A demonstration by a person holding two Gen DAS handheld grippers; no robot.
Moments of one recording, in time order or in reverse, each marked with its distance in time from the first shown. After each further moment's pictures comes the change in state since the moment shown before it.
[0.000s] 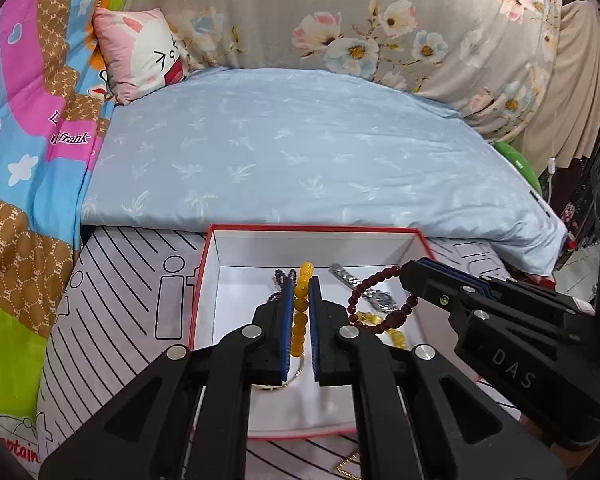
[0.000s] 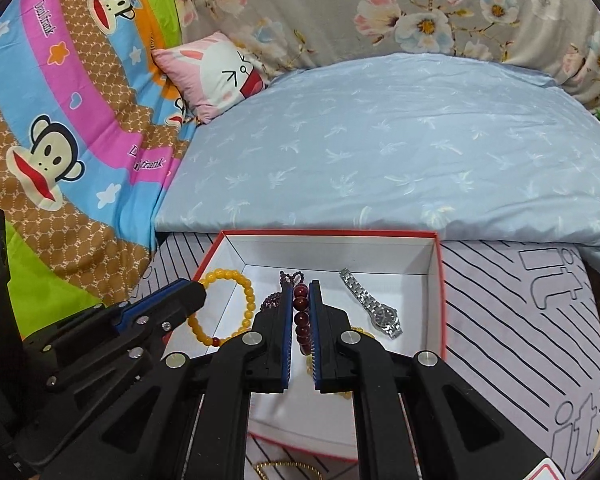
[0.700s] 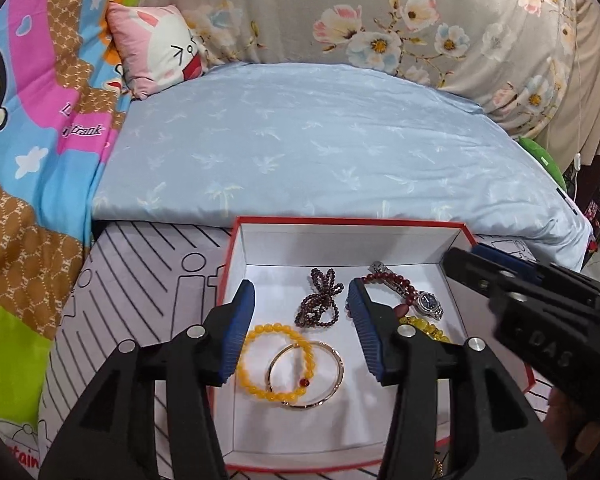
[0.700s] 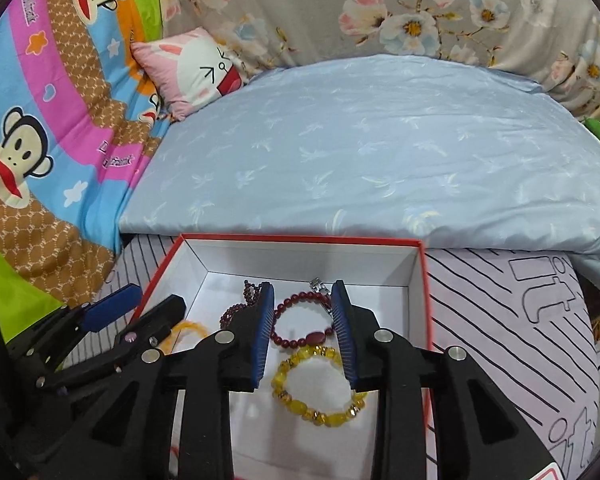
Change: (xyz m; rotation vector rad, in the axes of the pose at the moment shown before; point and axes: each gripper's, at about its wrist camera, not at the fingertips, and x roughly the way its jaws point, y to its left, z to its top) left arm 0.015 0.017 -0.008 -0.011 -0.013 0.079; right arm 0.013 -0.012 0.001 -0.015 -0.027 -0.096
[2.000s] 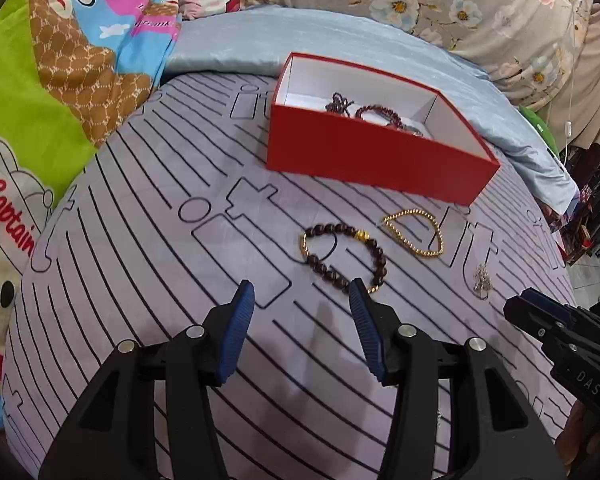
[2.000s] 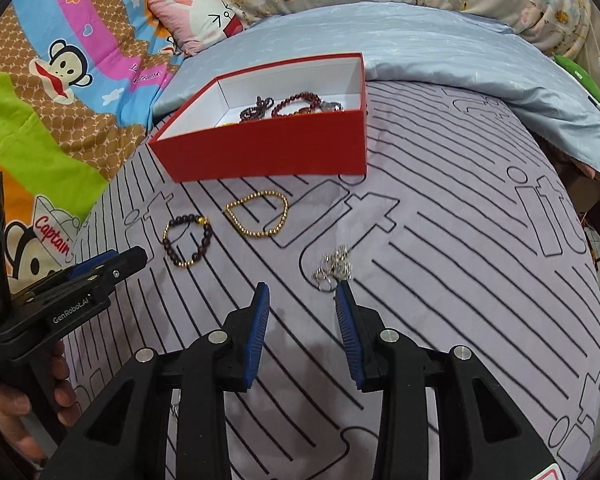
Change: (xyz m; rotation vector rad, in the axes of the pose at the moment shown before) left arm -0.099 0.016 -0.173 -0.104 0.174 0.011; right arm -0.115 -0.012 -0.194 0.021 0.174 0.002
